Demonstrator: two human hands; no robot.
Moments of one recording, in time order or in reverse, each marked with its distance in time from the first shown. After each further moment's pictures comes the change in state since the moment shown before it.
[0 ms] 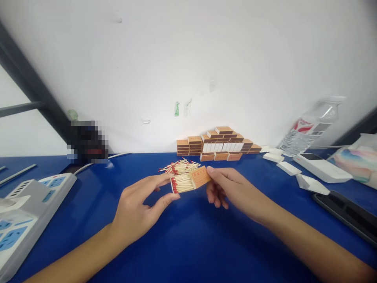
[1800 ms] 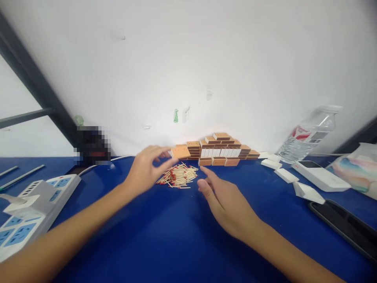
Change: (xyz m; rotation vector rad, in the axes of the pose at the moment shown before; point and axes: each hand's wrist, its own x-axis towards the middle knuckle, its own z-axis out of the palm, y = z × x) left_hand 0.077 -0.037 0.016 0.022 -0.101 -0.029; right_hand -0.015 0.003 0.010 -0.616 0.276 -0.254
